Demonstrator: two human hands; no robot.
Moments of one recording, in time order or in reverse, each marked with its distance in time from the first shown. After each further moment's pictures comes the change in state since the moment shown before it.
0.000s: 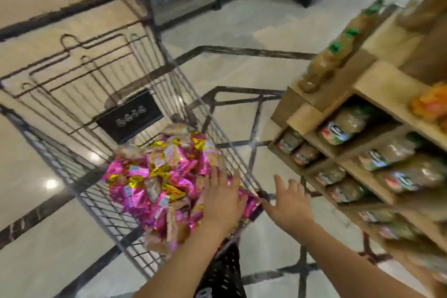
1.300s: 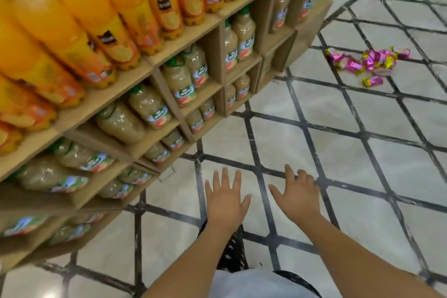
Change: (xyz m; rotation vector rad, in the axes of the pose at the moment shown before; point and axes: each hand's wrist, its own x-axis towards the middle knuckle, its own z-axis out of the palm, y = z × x) left_hand -0.215 0.579 0.288 0.666 -0.424 1.283; right_hand -0.396 0.502 0.234 0.760 0.049 1.416
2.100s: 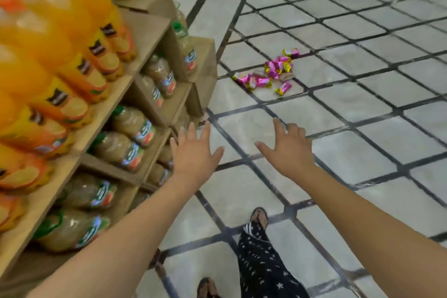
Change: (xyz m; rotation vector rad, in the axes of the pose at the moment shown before) left_hand 0.337 0.264 -0.249 0.174 0.135 0.391; right_hand 0.260 0.195 -0.244 0.337 0.285 0.313
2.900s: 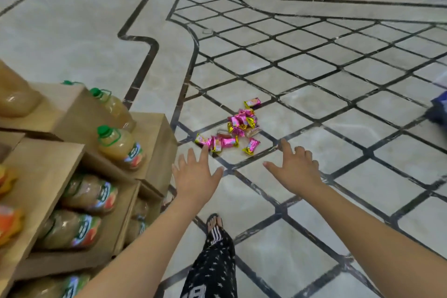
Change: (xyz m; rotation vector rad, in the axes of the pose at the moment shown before) left_hand 0.397 0.179 -0.075 -0.033 -0.034 0.140; right_hand 0.370 0.124 -0.133 0.061 -0.049 0.299
